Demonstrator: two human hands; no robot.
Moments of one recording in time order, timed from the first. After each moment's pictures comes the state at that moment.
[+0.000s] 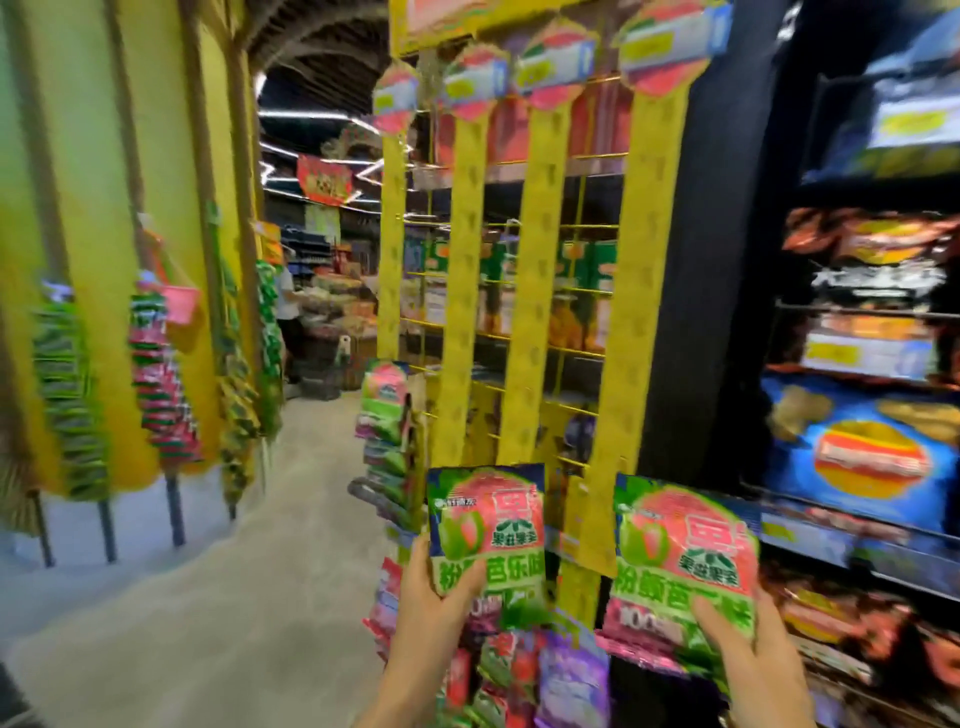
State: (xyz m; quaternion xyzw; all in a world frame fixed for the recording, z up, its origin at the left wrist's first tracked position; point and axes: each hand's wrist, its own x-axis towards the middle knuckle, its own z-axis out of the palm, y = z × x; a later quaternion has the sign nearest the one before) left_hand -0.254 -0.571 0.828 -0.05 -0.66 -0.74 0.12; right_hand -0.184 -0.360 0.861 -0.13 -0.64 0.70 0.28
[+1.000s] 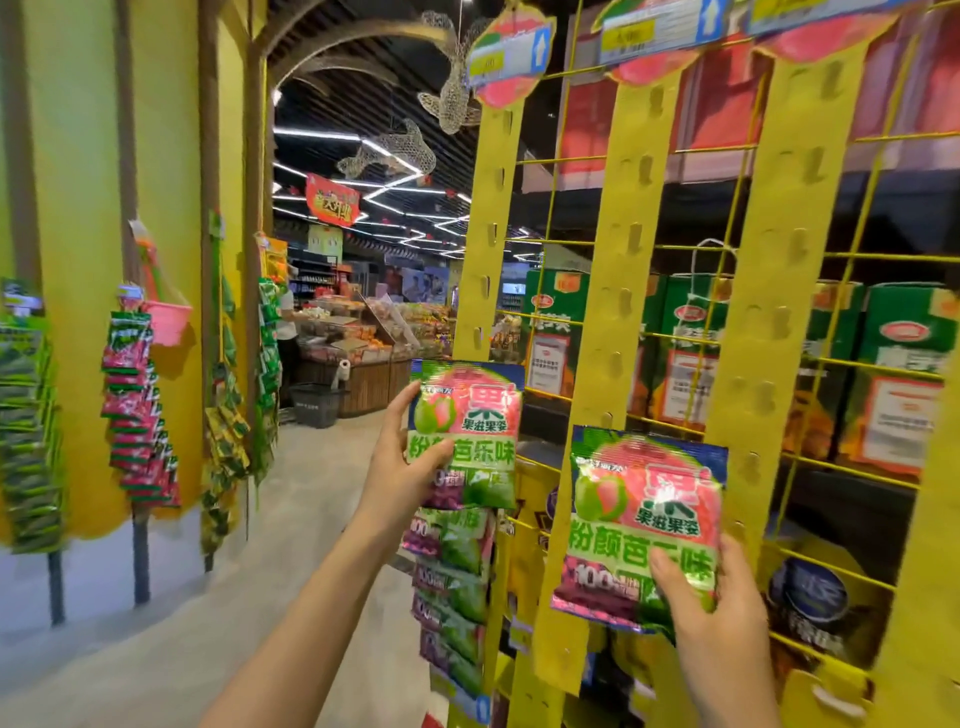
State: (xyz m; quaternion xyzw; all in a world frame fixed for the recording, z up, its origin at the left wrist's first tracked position) left_hand -0.550 -0.720 0.937 -0.20 -0.63 -0.72 0.21; right_hand -0.429 -0.508 0.906 -0.03 -0.70 0.64 0.32
